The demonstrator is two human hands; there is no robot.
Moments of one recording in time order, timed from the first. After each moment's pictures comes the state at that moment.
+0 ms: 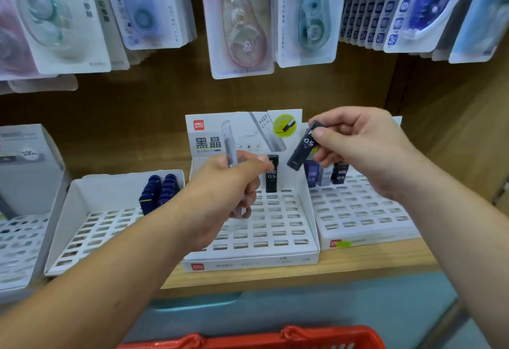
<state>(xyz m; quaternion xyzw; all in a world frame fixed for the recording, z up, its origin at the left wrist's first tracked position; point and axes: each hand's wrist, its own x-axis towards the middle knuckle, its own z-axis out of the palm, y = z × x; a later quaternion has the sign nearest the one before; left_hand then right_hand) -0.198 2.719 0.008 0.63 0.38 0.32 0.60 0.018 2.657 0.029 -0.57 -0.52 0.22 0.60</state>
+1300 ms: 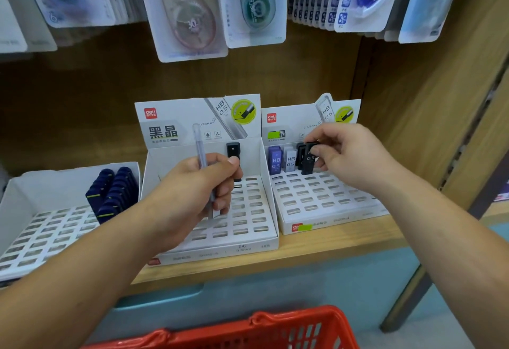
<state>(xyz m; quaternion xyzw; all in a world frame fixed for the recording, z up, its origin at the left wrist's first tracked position) -0.181 2.719 -0.019 0.64 0.33 0.30 0.62 0.082 2.644 -0.018 -0.71 -0.55 0.09 0.43</state>
